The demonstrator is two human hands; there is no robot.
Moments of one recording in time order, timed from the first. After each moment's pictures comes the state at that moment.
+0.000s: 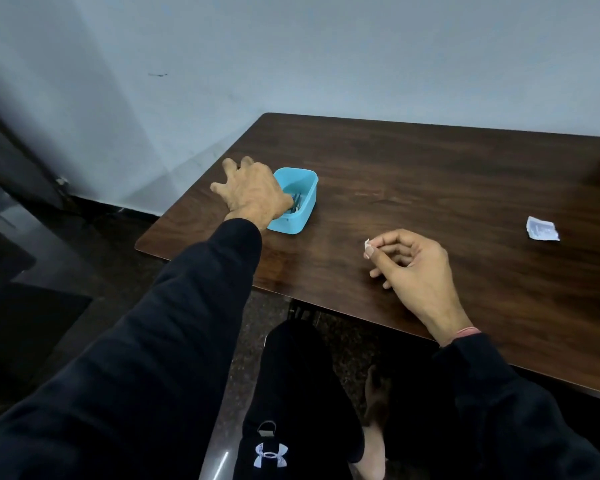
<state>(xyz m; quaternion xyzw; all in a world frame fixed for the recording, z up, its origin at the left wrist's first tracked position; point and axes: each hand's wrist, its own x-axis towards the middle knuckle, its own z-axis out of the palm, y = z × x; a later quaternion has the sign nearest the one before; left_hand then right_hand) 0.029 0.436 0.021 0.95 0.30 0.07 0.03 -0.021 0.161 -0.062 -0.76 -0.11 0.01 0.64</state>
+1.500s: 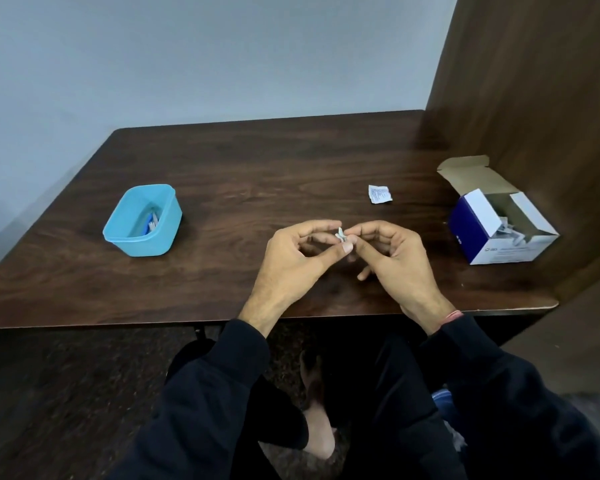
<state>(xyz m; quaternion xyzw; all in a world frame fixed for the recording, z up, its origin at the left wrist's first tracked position) -0.043 0.200 -0.039 0.80 -0.07 0.00 0.60 -0.048 0.007 -0.065 -0.71 -0.05 -0.07 0.70</state>
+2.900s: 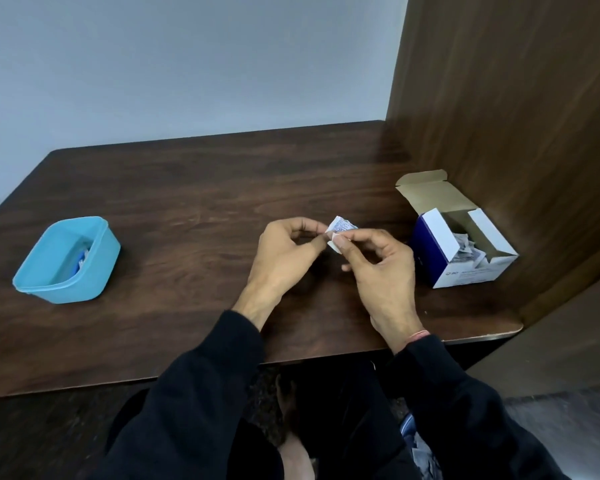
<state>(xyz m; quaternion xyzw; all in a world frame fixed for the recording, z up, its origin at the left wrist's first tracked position) 0.037 0.133 -0.045 0.80 -0.03 -0.04 0.60 -0.016 -0.020 -0.074 -0.67 0.07 -0.23 0.70</state>
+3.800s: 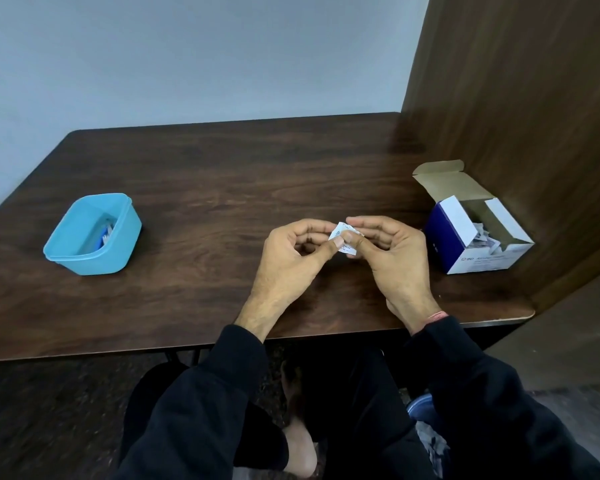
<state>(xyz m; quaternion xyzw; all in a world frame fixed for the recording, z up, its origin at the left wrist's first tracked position) -0.008 0.159 -0.057 0.76 -0.09 0.00 0.64 -0.027 -0.017 -0.063 -0.68 0.03 -0.14 0.71</state>
